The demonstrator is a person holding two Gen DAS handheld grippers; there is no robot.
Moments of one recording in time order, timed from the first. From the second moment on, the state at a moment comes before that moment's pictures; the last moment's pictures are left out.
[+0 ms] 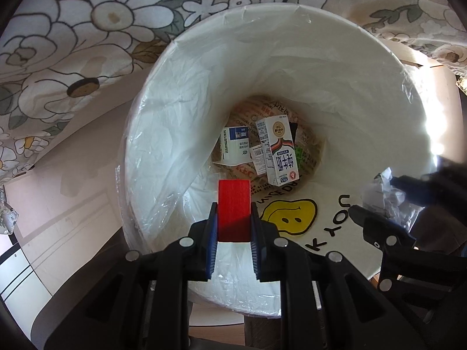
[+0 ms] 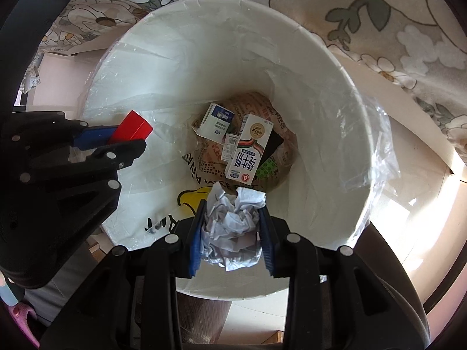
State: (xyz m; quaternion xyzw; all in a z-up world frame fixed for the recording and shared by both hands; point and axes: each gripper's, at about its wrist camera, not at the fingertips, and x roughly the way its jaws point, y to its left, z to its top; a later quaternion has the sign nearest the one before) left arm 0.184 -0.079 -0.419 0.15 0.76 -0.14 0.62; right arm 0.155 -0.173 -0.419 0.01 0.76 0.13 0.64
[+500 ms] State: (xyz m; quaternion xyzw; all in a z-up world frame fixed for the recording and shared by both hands) left arm 0.190 -0.086 -0.455 0.17 0.78 -0.12 0.59; right arm 0.166 -0.176 -0.444 0.03 0.78 0.11 0.62
